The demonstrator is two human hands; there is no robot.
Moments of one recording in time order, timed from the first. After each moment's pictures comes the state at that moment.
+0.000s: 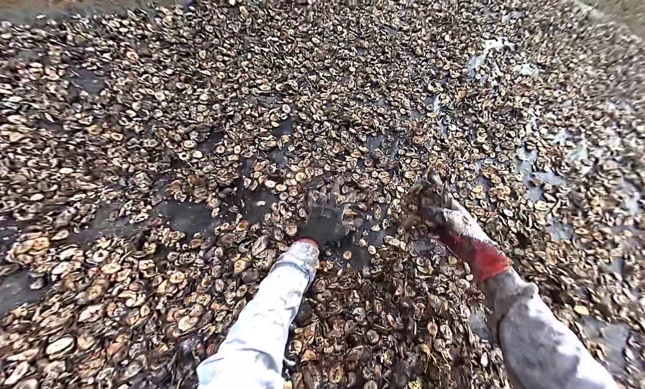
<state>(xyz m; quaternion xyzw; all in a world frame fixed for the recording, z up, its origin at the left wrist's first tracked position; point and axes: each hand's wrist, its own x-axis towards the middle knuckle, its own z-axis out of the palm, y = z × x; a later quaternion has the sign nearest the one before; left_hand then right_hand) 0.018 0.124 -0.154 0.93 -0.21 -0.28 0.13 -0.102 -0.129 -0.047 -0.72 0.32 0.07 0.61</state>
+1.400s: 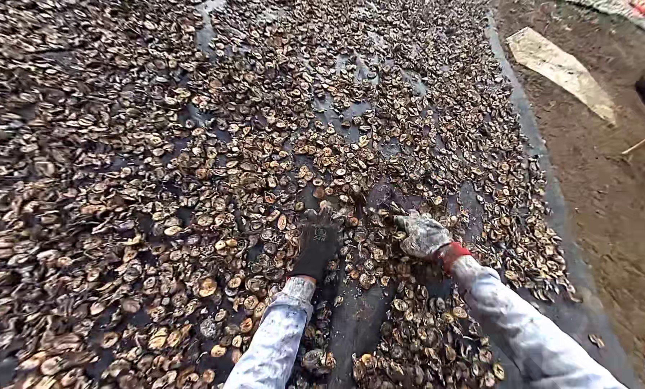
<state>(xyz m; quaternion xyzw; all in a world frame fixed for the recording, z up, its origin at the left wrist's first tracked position) -0.119 -0.192 -0.152 0.78 -0.54 -0.32 0.09 -0.349 -0.308 -0.090 -0.81 0.49 0.26 0.20</state>
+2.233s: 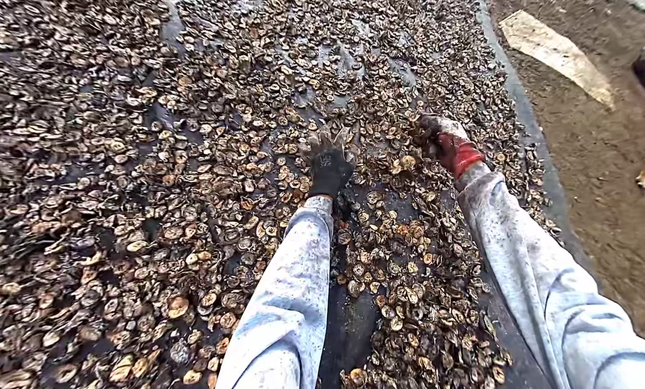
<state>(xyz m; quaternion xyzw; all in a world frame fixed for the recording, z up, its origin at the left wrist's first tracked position) -0.120 -0.365 -0.126 0.80 -0.55 -0.15 0.21 -0.351 -0.474 -0.053 -0.73 0.59 -0.12 0.32</state>
